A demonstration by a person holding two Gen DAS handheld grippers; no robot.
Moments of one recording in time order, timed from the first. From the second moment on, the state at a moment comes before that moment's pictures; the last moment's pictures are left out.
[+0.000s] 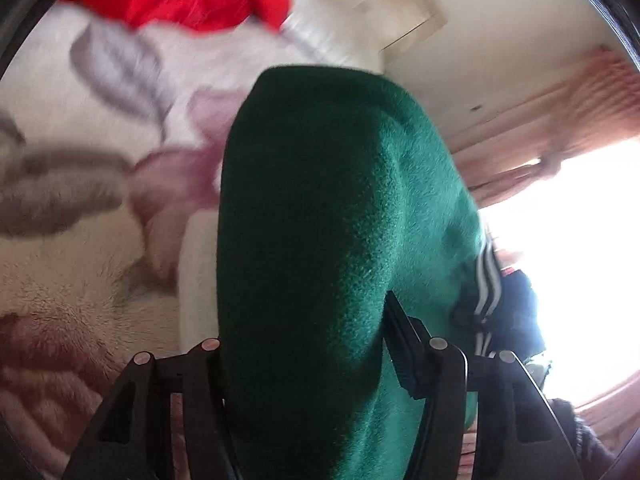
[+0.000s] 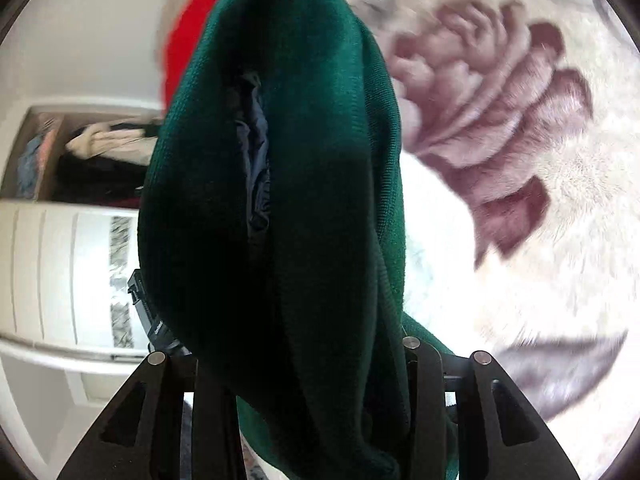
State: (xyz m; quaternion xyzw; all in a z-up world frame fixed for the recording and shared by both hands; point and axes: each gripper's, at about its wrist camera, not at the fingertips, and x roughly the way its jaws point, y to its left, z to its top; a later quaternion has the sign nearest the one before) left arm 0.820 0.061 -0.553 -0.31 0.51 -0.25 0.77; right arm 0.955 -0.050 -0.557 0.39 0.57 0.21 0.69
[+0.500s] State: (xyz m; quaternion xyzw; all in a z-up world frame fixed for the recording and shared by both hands) left arm 0.735 0.043 -0.449 -0.11 0.48 -0.10 0.86; right arm 0.924 0.002 -0.524 0.10 0.61 0.01 0.79
